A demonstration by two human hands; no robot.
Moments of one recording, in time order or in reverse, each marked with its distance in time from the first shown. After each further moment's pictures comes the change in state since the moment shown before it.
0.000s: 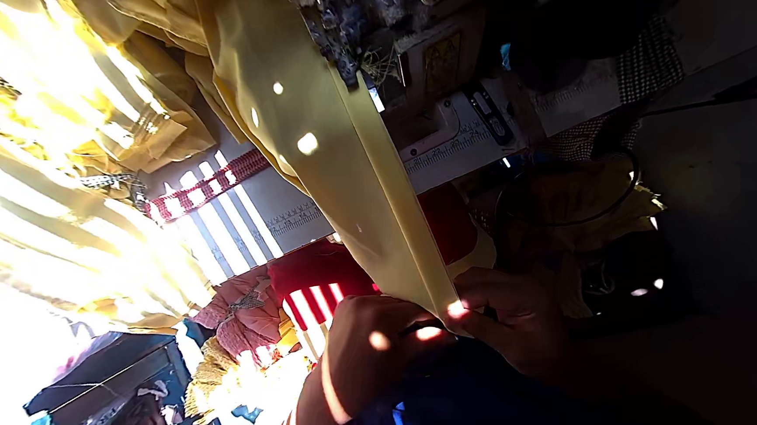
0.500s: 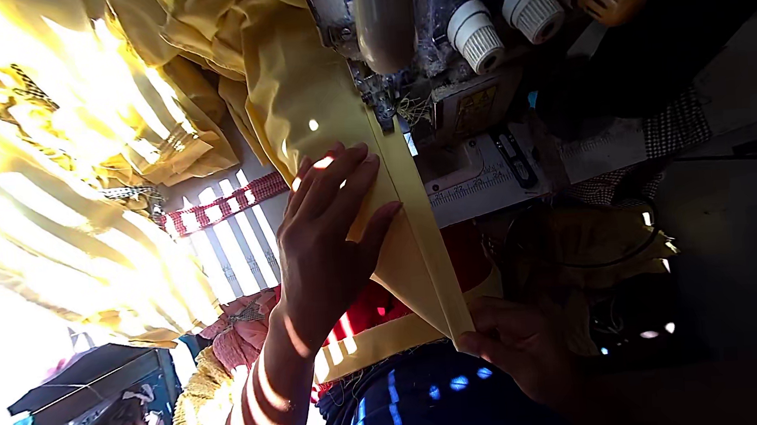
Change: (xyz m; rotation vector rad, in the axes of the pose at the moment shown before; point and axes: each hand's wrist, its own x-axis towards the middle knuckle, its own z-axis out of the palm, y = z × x) left_hand 0.104 -0.015 -0.078 0.541 0.450 0.178; right_hand 0.007 0.019 -0.007 0.098 -0.029 0.144
